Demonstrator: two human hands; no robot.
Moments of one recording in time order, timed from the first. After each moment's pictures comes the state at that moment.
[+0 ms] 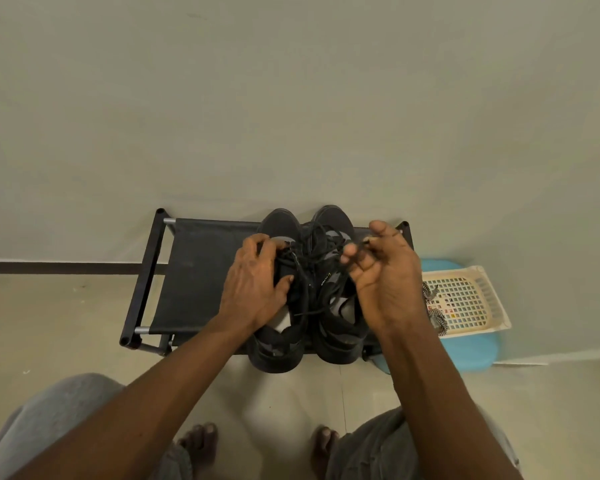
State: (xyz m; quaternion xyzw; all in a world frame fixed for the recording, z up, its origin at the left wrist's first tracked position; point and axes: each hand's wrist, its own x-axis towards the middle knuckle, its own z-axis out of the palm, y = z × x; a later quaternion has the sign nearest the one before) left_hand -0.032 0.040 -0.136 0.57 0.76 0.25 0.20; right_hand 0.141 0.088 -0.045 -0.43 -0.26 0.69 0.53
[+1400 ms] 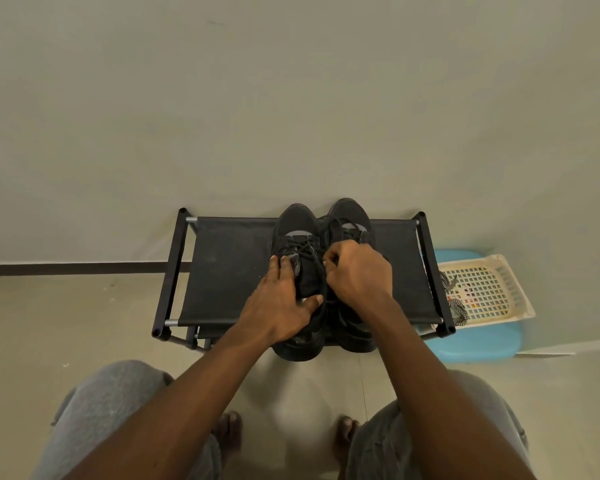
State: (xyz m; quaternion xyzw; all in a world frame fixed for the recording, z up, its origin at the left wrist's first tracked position) left_hand -0.024 0.017 -0.145 0.54 0.77 0.09 0.34; right_hand 0.110 0.097 -0.090 -0.60 -0.78 0.19 0.04
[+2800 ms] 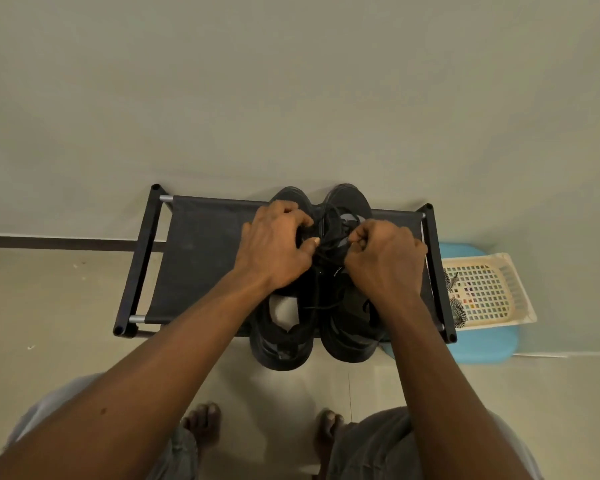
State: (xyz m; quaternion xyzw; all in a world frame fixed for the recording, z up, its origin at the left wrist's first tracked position) left_hand -0.034 0.085 -0.119 0.59 0.76 0.18 0.23; right_hand 0.130 0.122 -0.099 -0.65 -0.74 0.16 0.12
